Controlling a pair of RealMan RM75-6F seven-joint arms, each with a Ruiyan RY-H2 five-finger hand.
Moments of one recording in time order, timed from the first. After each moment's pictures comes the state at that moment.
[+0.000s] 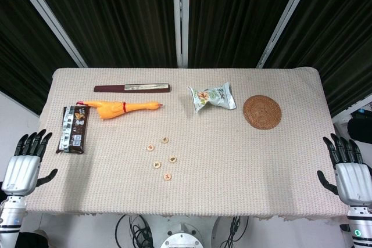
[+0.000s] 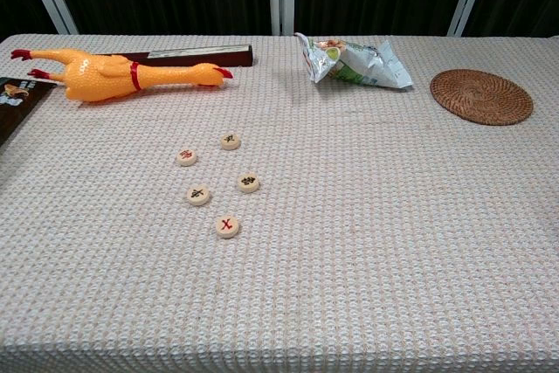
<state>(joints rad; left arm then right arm) -0.12 -1.16 -0.05 -1.62 1.49 1.46 0.16 0.03 -1.09 0.05 -1.68 -1.50 1.52 -0.14</state>
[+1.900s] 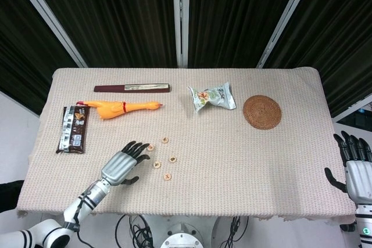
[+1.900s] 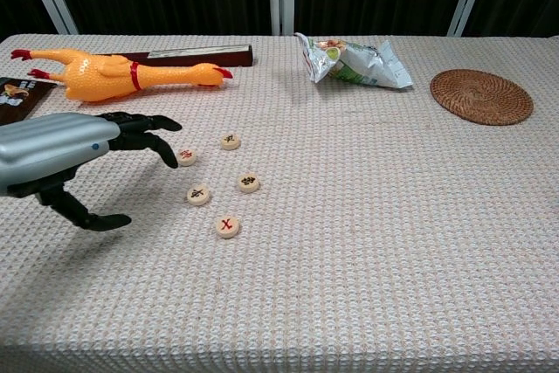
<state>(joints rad) -0.50 -1.48 -0.03 -1.57 1.54 0.97 0.19 0.03 -1.06 0.07 -1.68 -1.47 1.51 -0.05</state>
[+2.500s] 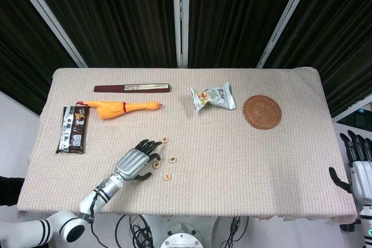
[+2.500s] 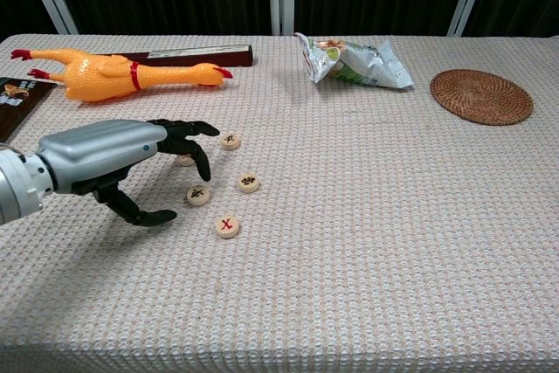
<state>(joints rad) -0.58 -1.59 -0.05 -1.47 1.49 0.92 0.12 0.01 -1.05 0.08 -1.68 -1.47 1.53 0.00</state>
